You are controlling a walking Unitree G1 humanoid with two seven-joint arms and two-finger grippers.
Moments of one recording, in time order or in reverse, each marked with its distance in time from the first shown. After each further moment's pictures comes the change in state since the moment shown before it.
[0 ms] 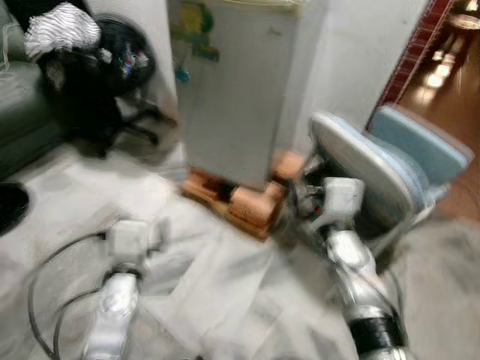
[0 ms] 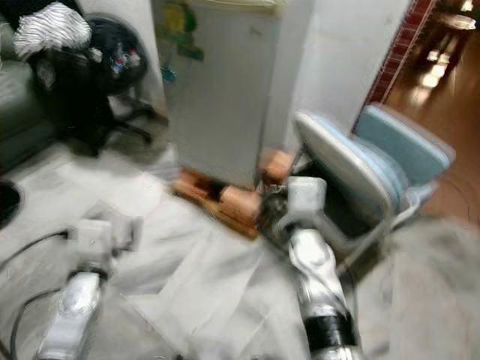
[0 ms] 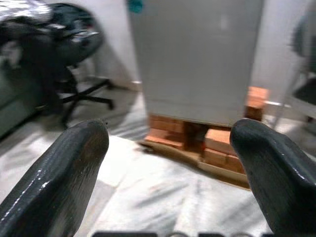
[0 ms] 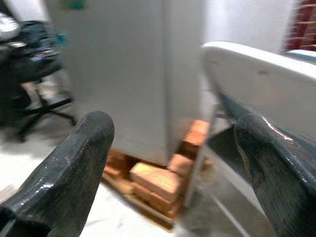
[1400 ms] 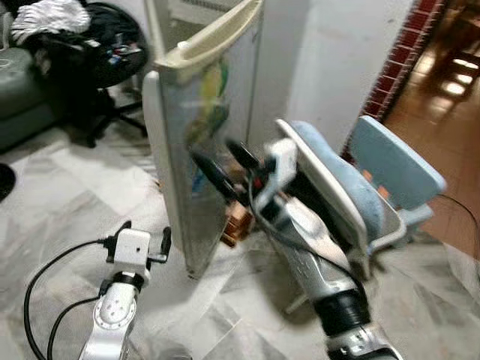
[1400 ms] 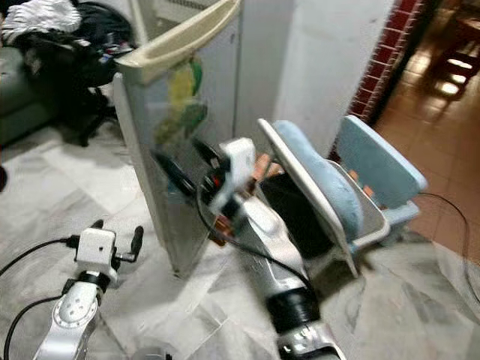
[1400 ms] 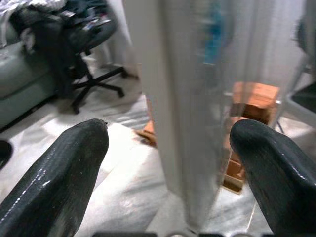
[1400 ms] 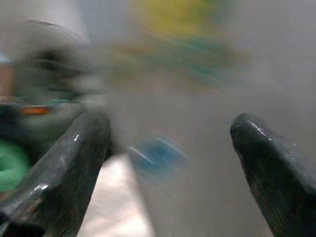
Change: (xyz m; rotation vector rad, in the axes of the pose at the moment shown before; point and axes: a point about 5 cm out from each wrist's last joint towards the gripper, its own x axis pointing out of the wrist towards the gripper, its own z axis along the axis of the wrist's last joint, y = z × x) left arm -0.008 0.014 -0.006 0.051 0.004 0.030; right arm 0.008 0.084 0.038 0.193 -0.073 0.560
